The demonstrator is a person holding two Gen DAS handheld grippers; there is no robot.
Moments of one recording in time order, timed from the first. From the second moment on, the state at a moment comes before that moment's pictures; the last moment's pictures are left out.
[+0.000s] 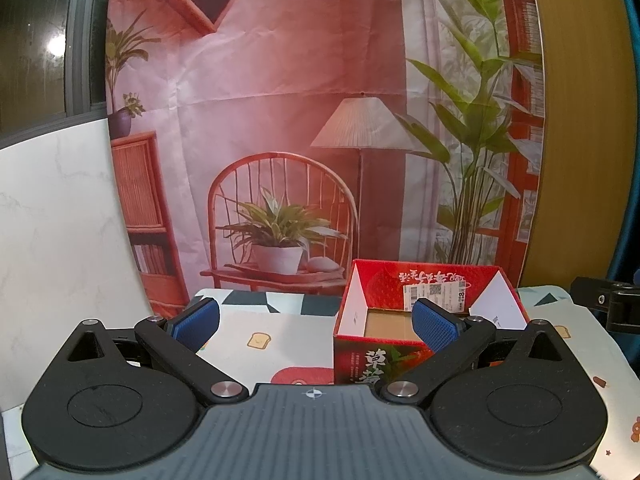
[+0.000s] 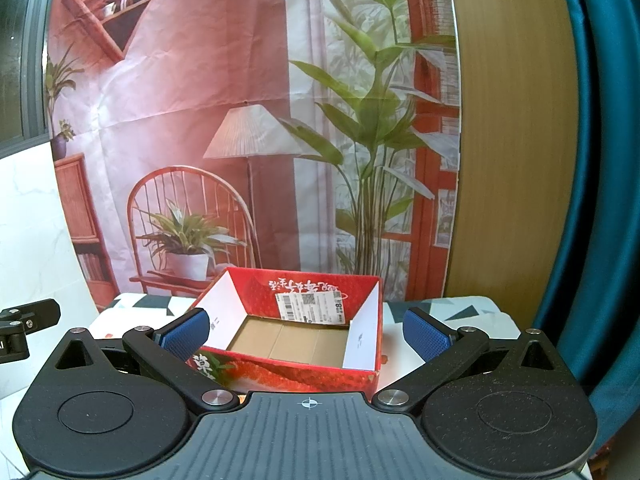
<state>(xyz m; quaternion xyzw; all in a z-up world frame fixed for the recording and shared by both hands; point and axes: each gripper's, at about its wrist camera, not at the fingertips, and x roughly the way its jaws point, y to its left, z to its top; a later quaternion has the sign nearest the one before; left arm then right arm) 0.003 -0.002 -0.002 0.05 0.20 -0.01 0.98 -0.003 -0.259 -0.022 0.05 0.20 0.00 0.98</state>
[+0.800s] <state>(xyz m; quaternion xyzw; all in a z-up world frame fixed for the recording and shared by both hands) 0.002 -0.003 -0.002 0.04 0.21 -0.01 0.98 -0.002 -0.258 -0.020 0.05 0.20 0.00 0.98</state>
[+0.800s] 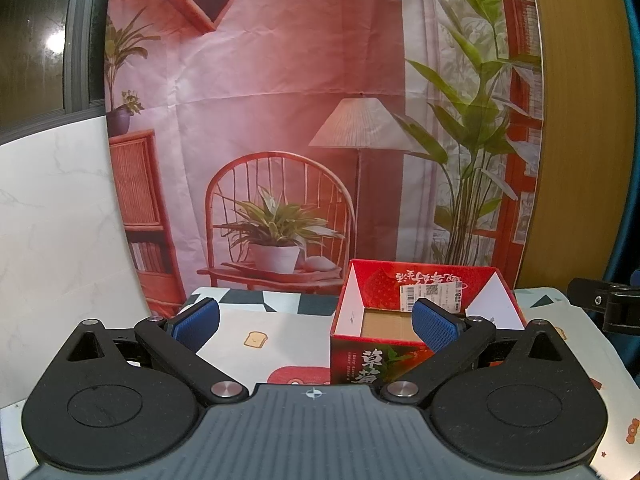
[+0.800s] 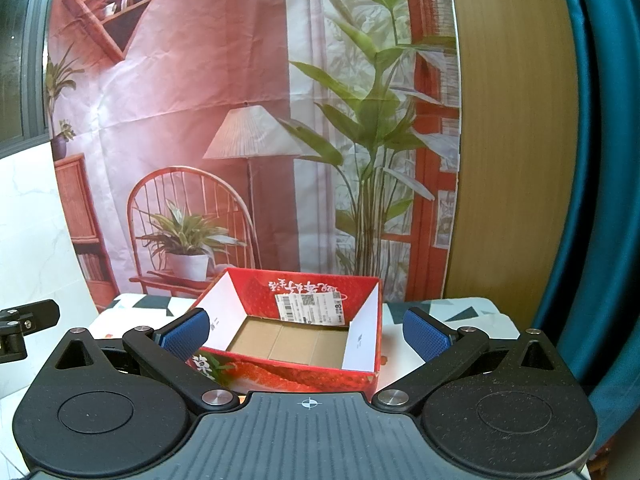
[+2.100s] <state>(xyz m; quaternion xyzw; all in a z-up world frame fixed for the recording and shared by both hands) 0.058 0.001 -0.085 -0.01 0.31 -0.04 0.95 0.032 -0.285 -0.113 0.08 0.26 0.00 0.96</state>
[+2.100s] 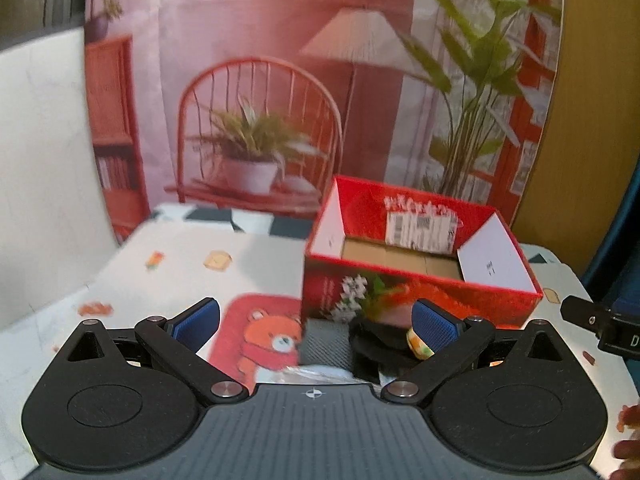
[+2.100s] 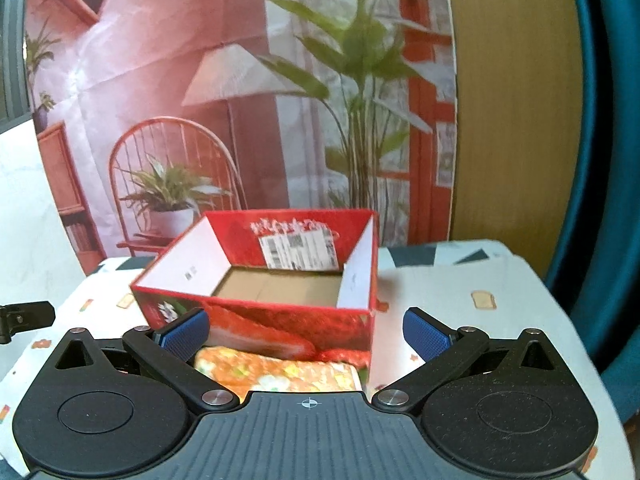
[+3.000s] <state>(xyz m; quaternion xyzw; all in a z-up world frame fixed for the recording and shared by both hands) 0.064 -0.043 -0.166 -0.01 0.39 -0.15 0.91 0.069 -0.277 -0.232 0.06 0.40 0.00 0.92</state>
